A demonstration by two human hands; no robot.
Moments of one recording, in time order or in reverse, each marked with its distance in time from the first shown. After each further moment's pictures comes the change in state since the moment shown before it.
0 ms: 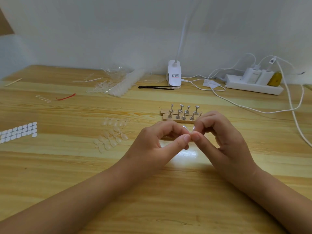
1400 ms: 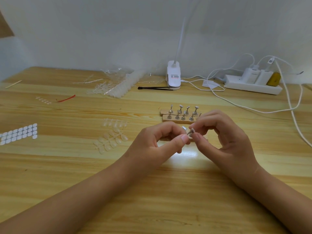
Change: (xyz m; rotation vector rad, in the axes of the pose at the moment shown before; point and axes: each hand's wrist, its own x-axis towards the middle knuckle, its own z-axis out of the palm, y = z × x) left_hand 0.001 -0.001 -0.003 -0.109 -0.037 -0.036; right_hand 0.001 -0.003 -0.004 0.065 0.038 0.011
